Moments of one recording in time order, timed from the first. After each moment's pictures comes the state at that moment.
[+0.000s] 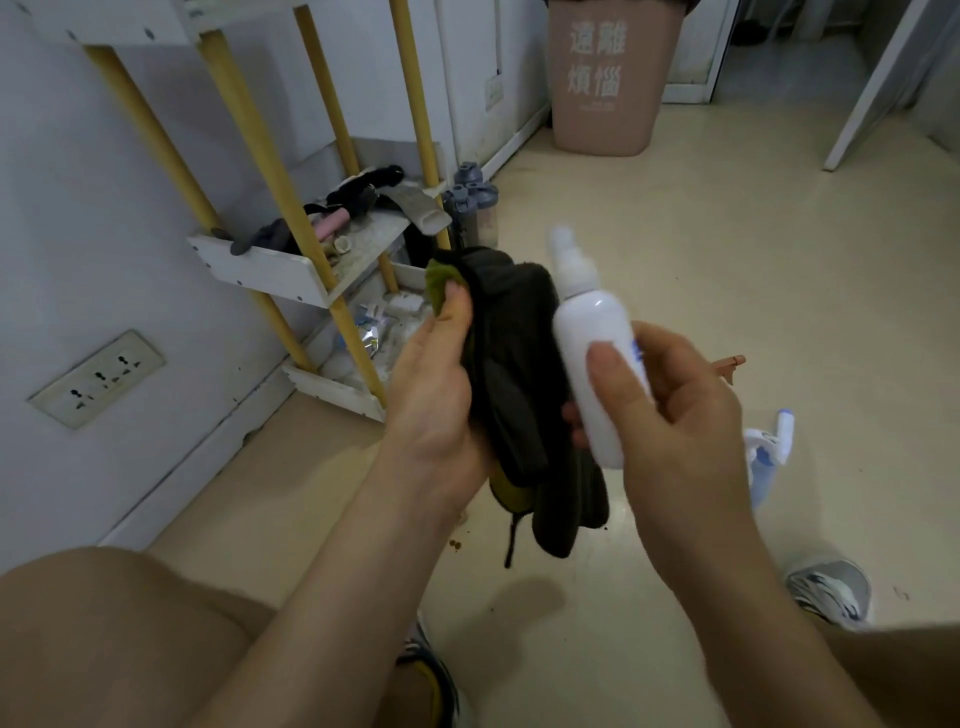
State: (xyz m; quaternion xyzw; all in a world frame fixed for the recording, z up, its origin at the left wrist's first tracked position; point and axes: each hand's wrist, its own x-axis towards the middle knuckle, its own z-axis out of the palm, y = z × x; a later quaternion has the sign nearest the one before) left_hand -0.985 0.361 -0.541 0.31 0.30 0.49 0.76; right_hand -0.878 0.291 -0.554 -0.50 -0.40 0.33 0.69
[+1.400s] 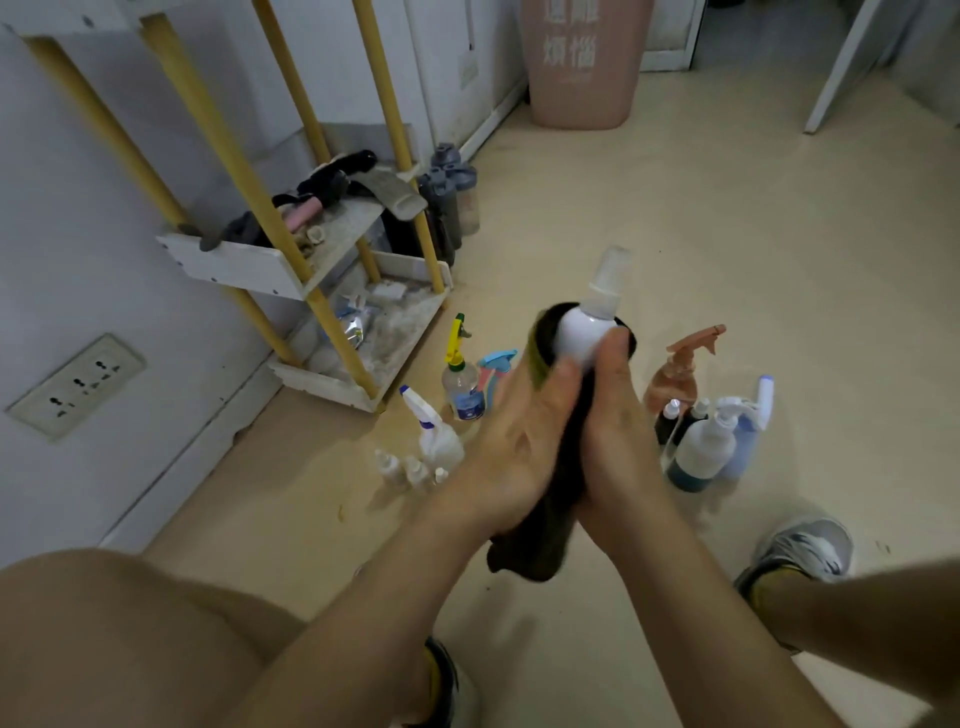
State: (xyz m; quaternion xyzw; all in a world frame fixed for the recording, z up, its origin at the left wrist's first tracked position) left_hand -0.967 0.332 -0.588 0.73 0.33 0.30 0.52; right_hand -0.883 0.310 -0.606 -0.48 -0.20 0.51 0.69
